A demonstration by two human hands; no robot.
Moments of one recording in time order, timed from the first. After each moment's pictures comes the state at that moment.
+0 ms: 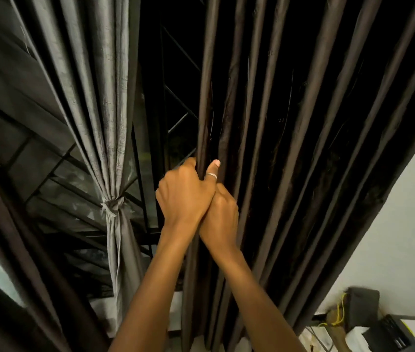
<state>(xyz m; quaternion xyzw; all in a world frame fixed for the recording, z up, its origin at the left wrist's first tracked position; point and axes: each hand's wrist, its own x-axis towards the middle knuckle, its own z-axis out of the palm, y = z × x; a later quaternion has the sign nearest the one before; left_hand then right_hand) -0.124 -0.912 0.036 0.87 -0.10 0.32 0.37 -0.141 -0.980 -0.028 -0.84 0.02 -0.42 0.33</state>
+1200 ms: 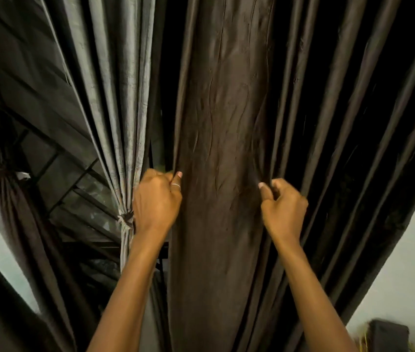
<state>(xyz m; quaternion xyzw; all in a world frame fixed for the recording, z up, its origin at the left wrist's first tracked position) -0.093 -0.850 0.042 0.87 -0.07 0.36 0.32 -0.144 -1.075 0.023 -0.81 0.14 -0.47 0.32</state>
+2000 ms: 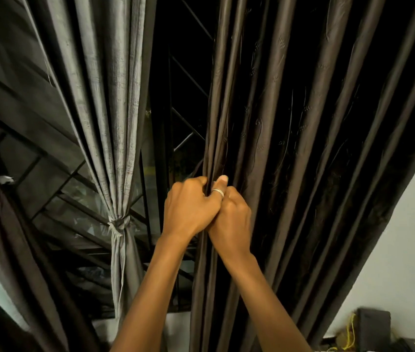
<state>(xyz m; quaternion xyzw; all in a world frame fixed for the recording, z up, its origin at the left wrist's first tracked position) -0.111 -0.899 0.046 0.85 -0.20 0.22 0.44 -0.144 -0.986 0.008 -0.85 0.00 -0.46 0.25</state>
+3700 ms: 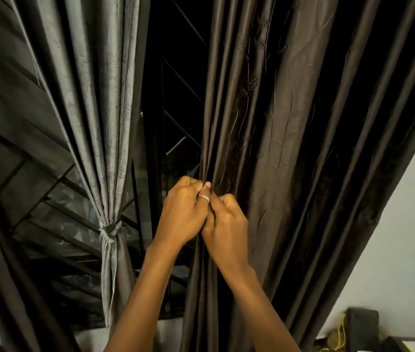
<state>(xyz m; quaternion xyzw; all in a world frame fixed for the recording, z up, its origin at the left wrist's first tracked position) -0.099 -0.894 0.039 0.81 -0.29 0.25 0.44 -0.146 -0.989 0.003 -0.84 -0.02 -0.48 0.26</state>
